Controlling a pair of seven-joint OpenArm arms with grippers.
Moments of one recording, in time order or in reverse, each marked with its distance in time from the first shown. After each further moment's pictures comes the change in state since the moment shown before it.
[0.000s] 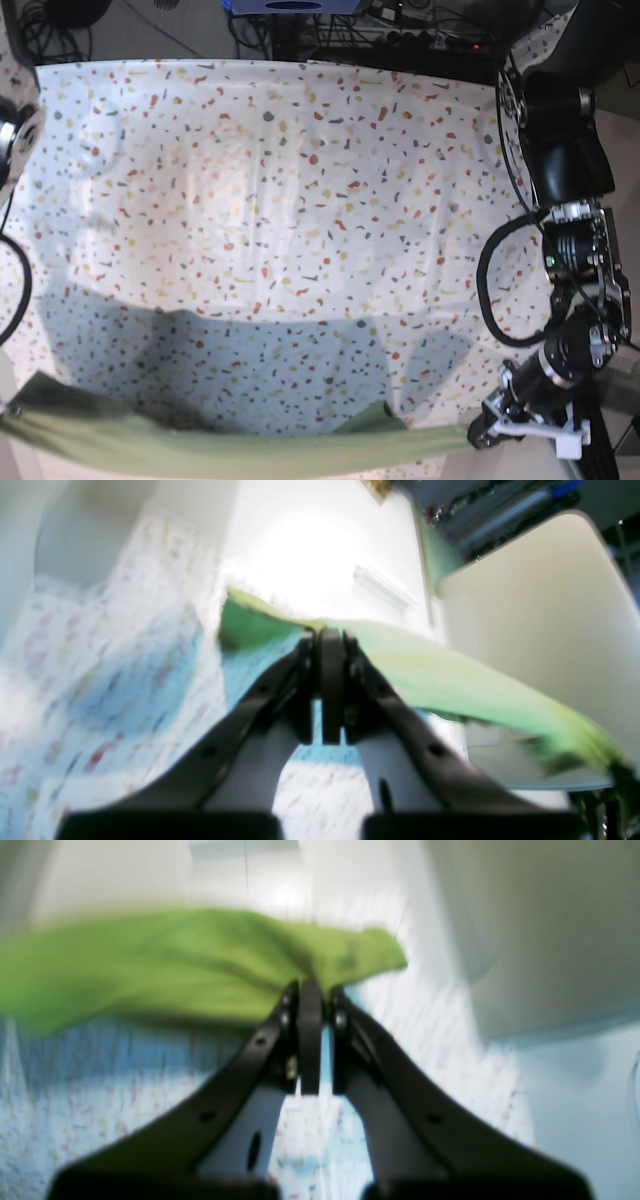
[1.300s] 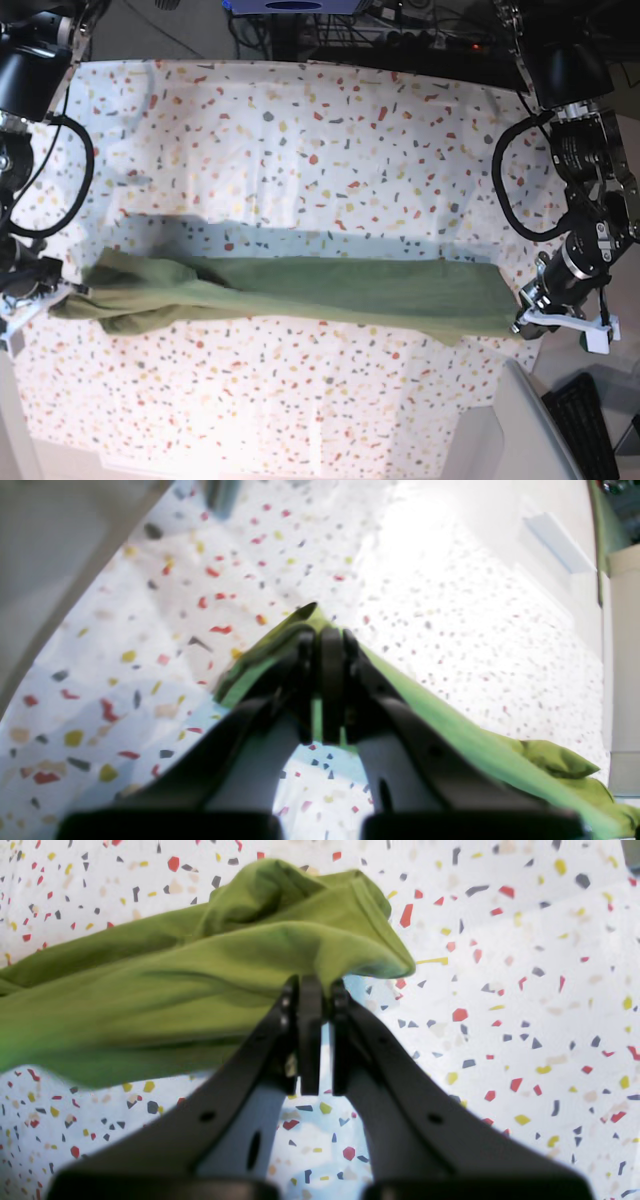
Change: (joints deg) left arm 17.3 -1.2 -8.8 6.3 10.3 -0.2 -0.6; right arm -19.4 -8.2 -0.2 3.6 -0.1 -0.6 2.3
